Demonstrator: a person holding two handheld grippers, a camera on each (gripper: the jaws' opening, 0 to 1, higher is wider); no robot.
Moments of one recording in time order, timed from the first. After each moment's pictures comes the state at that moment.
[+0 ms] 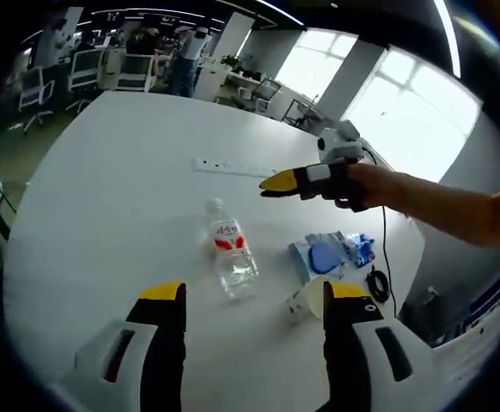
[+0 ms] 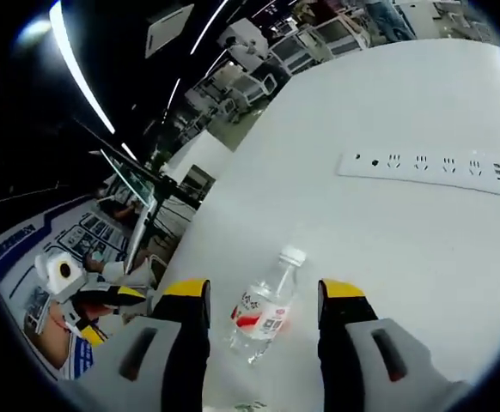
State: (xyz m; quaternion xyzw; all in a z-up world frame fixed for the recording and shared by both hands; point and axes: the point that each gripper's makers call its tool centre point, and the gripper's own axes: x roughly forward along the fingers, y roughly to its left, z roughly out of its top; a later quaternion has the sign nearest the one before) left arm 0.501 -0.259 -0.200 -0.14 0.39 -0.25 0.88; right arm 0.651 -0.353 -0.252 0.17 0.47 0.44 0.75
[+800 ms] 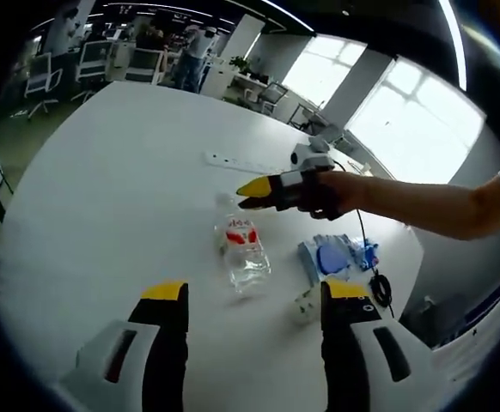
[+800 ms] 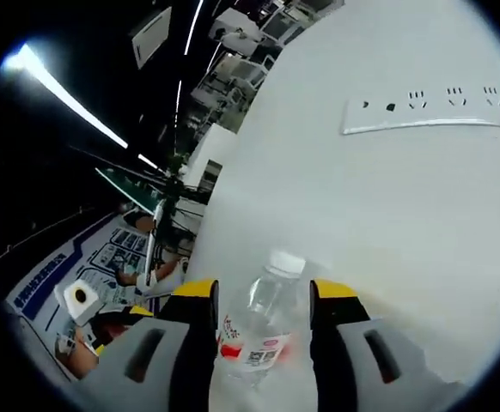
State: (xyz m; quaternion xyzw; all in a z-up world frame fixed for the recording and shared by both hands) left arm 0.502 -0.254 -0.221 -0.16 0.39 -0.24 0.88; right arm 0.654 -0.317 -0.299 0.28 0.51 0.47 0.67
